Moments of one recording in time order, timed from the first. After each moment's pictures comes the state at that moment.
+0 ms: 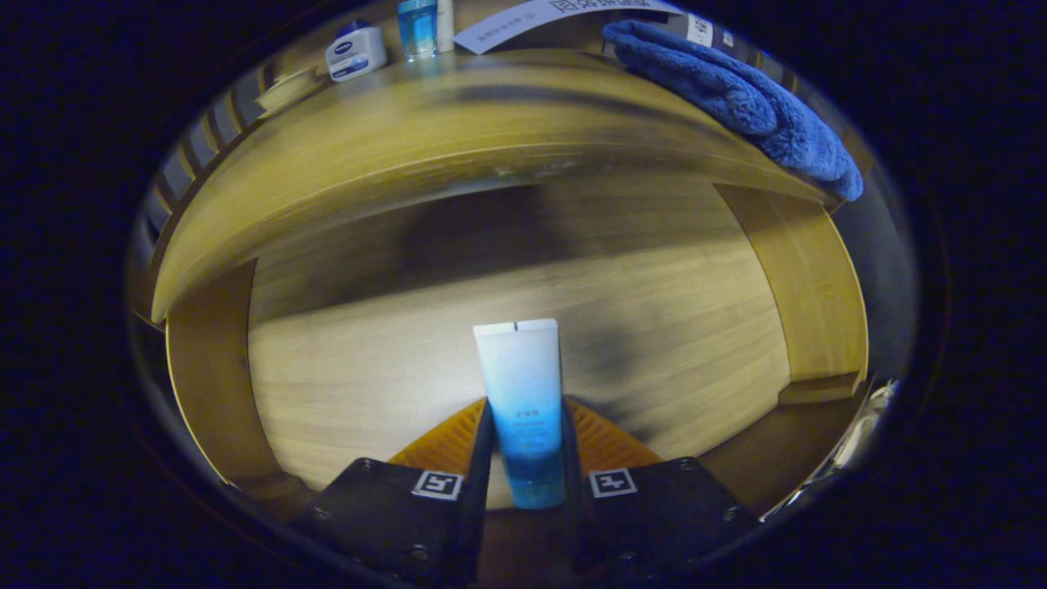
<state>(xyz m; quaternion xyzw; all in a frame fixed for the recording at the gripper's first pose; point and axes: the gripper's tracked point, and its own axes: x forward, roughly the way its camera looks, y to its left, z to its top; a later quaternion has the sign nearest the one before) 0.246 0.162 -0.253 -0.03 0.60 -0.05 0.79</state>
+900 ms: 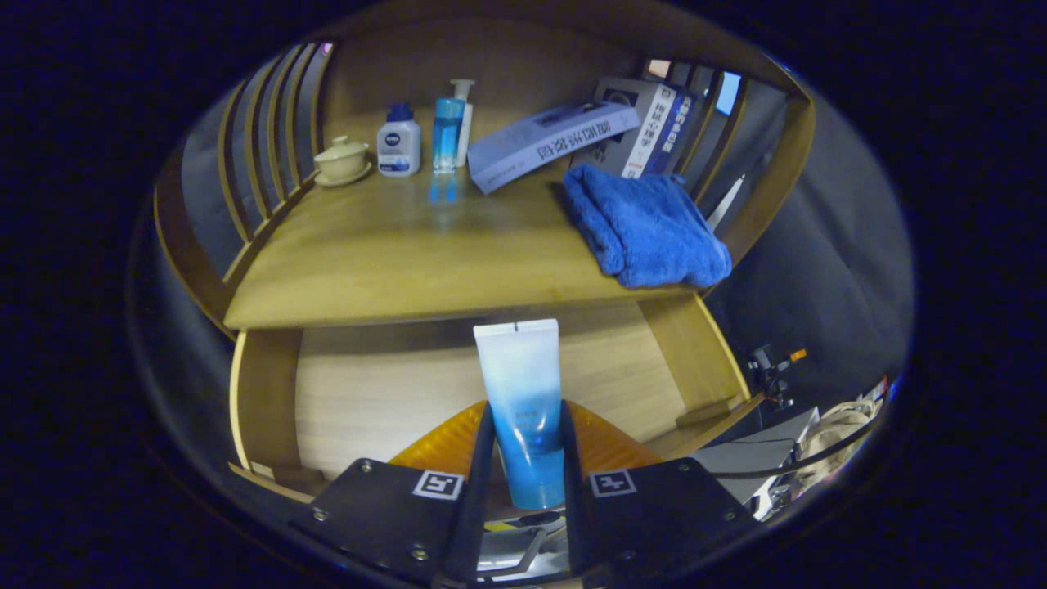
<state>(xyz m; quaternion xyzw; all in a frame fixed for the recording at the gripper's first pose) 0.251 0.167 -0.108 -0.08 0.44 -0.08 0.89</state>
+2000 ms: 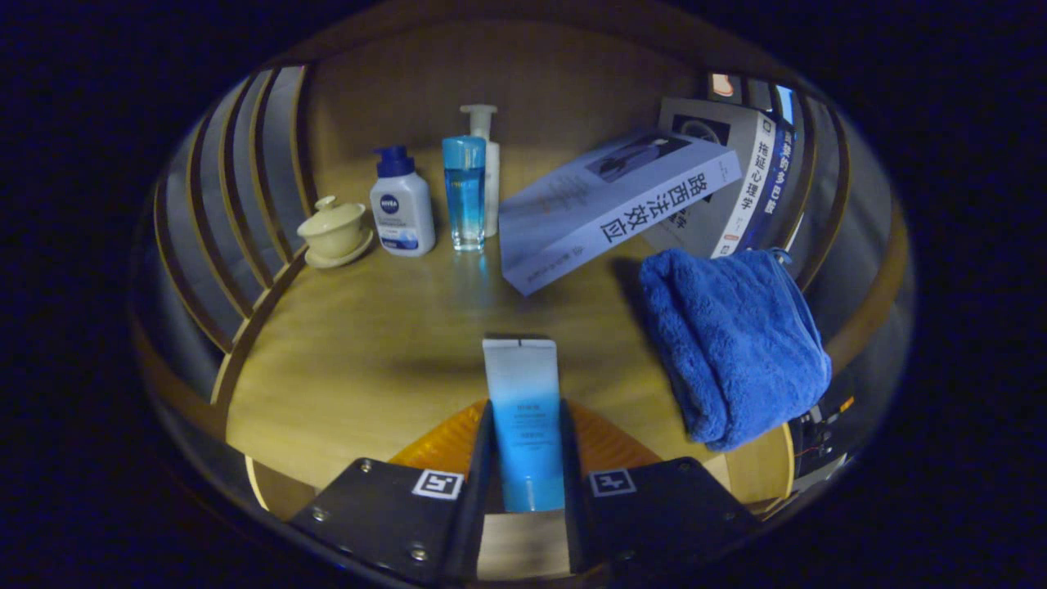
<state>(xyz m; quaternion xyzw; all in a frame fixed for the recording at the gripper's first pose) 0.407 0.192 -0.137 -0.04 0.40 0.01 0.92</state>
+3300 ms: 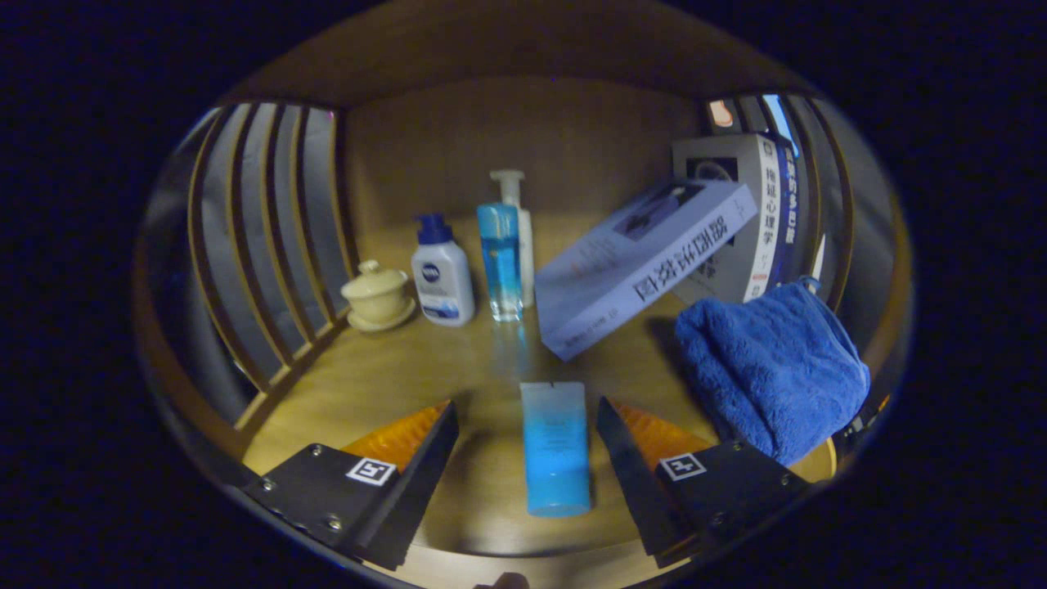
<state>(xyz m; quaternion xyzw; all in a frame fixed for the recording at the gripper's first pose) 0.432 0.224 -0.092 0.02 0.22 0.07 0.97</state>
